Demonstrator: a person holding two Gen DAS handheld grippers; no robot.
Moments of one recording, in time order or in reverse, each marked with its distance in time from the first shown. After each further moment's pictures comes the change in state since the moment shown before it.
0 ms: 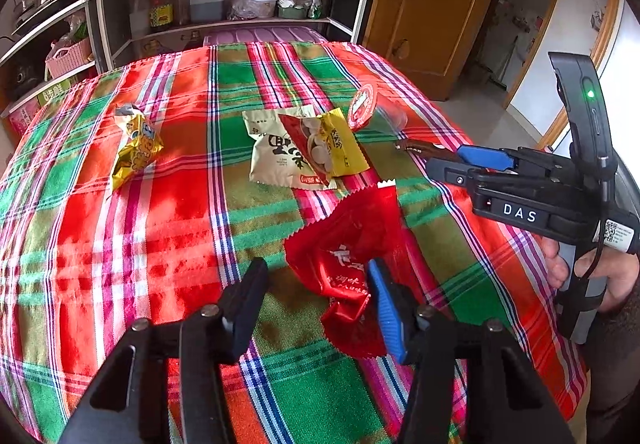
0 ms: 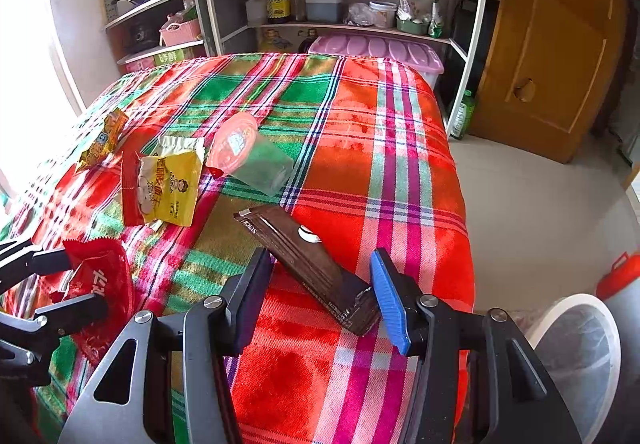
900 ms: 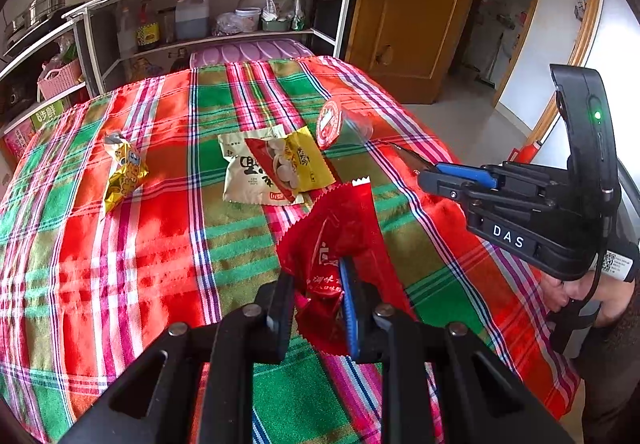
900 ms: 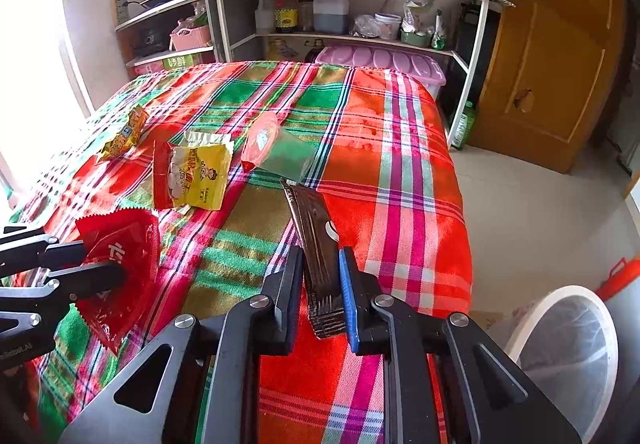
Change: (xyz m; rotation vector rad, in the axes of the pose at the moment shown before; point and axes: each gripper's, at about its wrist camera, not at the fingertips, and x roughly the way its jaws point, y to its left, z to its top) left arm -0.015 -0.021 0.004 0.057 -0.040 -0.019; right arm -0.025 0.009 -0.015 -0.017 -0.045 0.009
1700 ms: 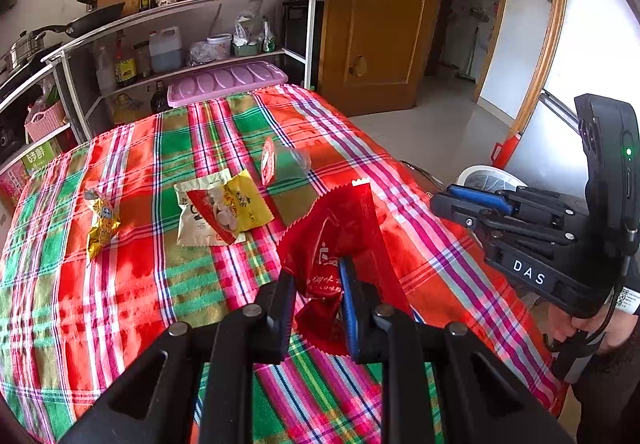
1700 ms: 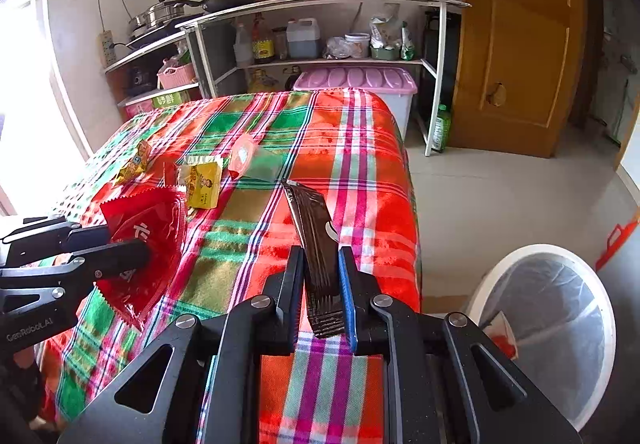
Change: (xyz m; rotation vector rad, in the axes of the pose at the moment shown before) left arm -0.012 -0.049 0.017 0.103 -0.054 -0.014; right arm -0.060 -0.029 -0.031 0.114 -0.096 -0.013
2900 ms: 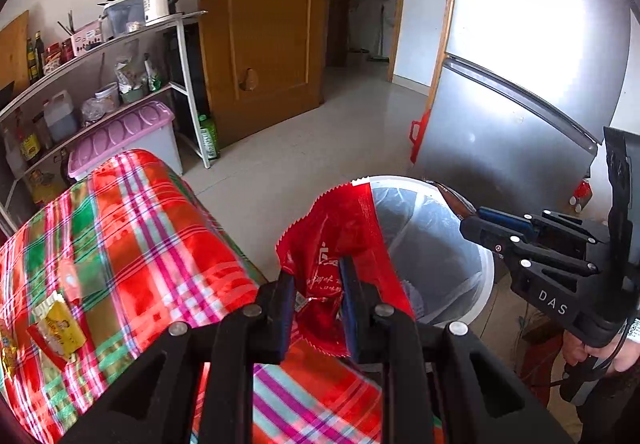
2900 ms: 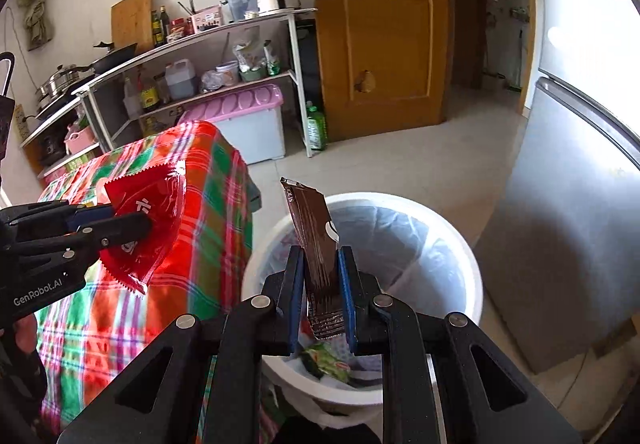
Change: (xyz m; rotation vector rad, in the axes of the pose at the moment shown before) left arm 0.047 -0.171 0.055 0.256 -0.009 -0.214; right arm -0.106 -0.144 -0.064 0.278 -0.064 -0.304
